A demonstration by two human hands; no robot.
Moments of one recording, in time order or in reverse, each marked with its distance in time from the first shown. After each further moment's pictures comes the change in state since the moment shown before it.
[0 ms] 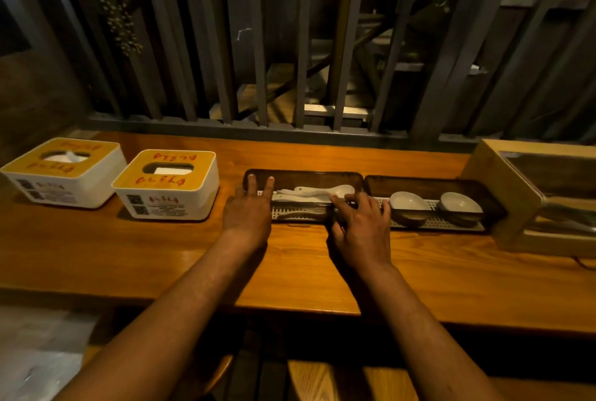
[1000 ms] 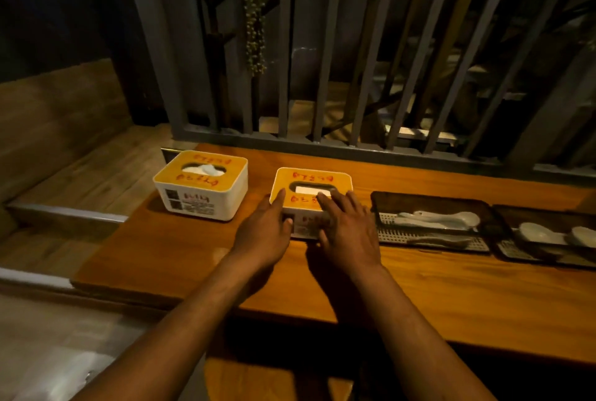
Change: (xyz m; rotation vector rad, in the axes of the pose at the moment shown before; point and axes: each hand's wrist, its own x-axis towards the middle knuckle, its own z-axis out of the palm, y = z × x) left_hand -0.035 -0.250 -0.005 -0.583 0.134 -0.059; right_hand 0.031 -0.284 0.060 0.017 -0.108 -0.138
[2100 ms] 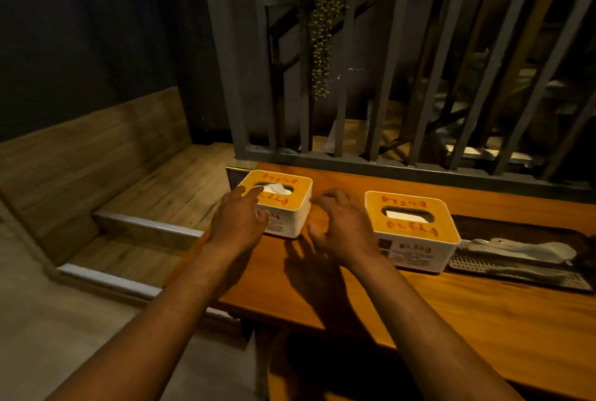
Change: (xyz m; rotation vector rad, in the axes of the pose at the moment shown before) left_hand 0.013 -0.120 -0.120 0.218 0.243 -0.134; right_hand 0.044 -0.129 -0.008 0.293 0.022 -0.171
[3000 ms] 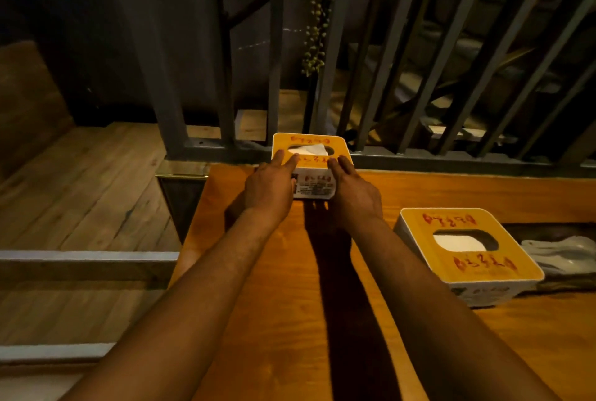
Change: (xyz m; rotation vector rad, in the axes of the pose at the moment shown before) left_hand 0.210 0.016 0.138 0.033 -0.124 0.389; right_hand 0.177 0.060 0.091 -0.427 -0.148 0.498
